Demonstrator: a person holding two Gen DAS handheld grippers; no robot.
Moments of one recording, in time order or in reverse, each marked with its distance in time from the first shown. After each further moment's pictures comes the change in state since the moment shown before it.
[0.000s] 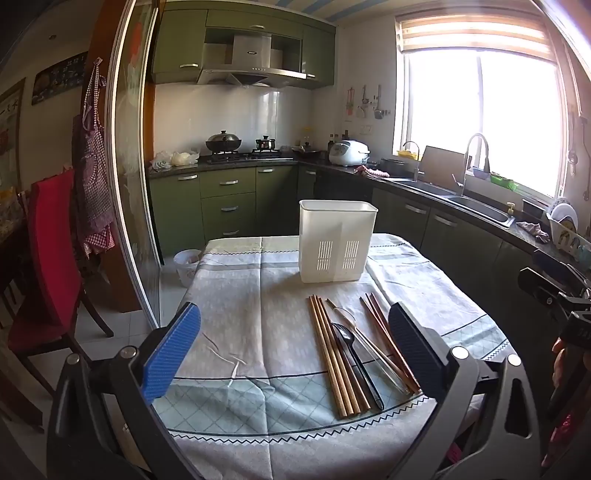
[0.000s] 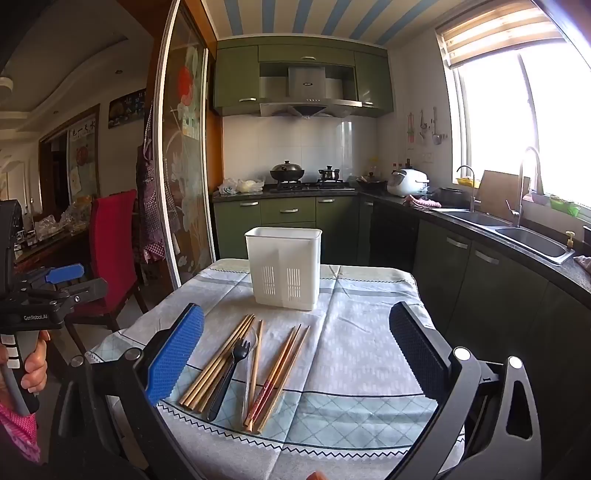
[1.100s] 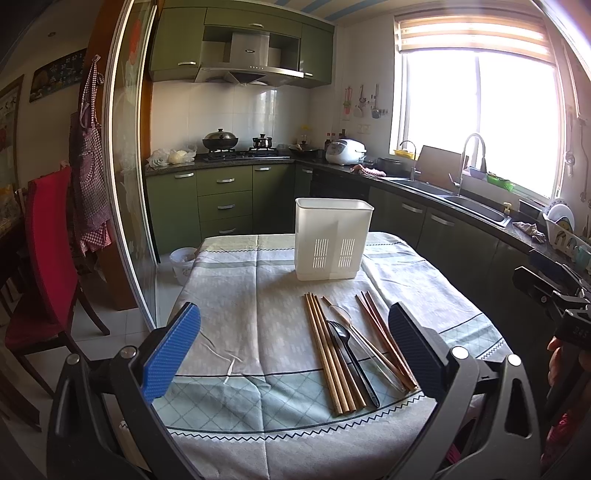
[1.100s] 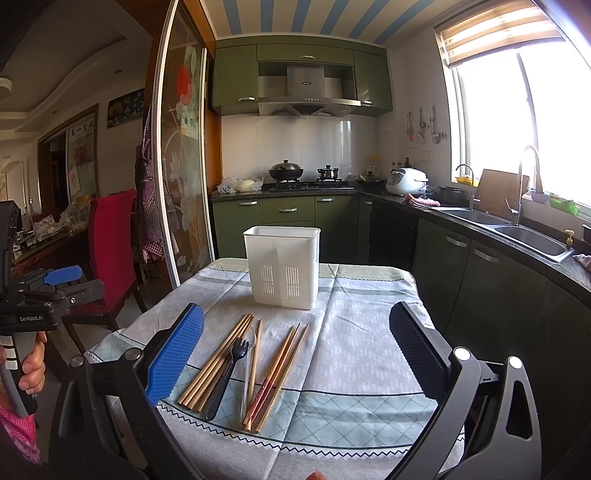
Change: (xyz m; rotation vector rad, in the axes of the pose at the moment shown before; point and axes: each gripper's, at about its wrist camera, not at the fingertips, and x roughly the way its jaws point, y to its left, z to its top) left arm 0.004 -0.006 -0.006 -0.006 -0.008 -0.011; right arm 0.000 -0.002 0.001 0.001 -0.004 -0.001
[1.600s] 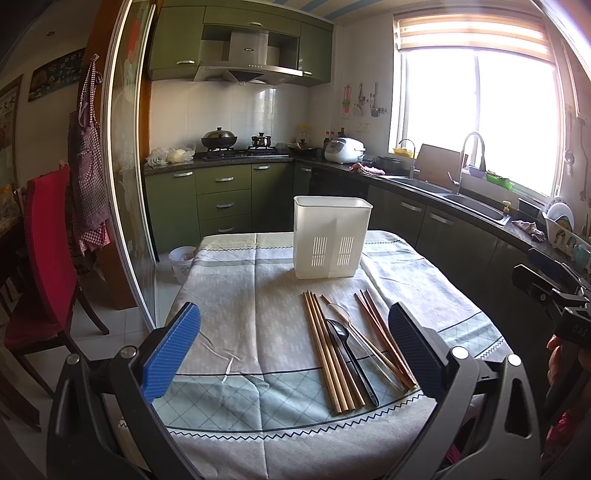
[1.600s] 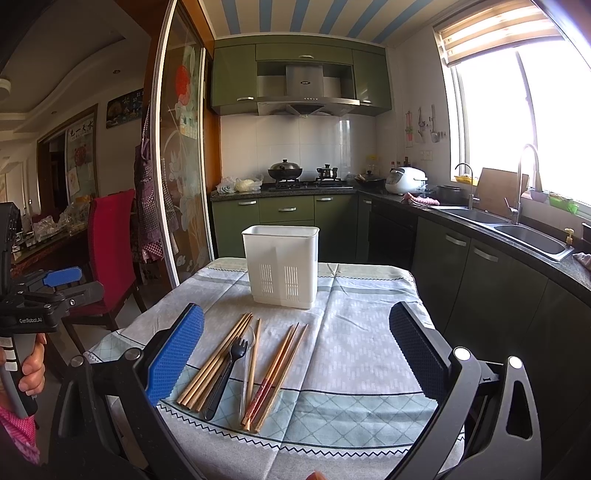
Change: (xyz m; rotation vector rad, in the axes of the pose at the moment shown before) left arm 0.001 -0.001 -0.003 -0.001 0.002 -0.002; right arm 0.003 -0.001 -0.004 0.001 0.002 -0.005
